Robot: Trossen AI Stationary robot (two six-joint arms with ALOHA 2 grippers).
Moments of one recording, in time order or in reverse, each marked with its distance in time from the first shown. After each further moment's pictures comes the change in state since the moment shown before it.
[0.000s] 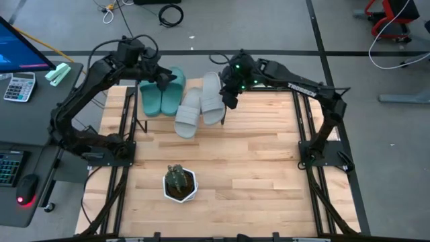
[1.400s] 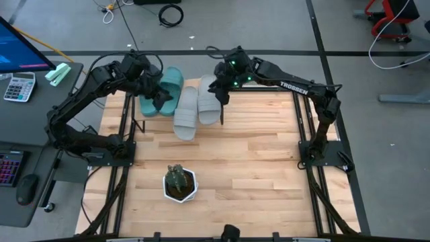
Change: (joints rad) left arm -0.154 -0.041 0.000 -0.251 -0.037 -0.042; right arm -0.041 0.067 -0.001 0.242 -0.149 0.010
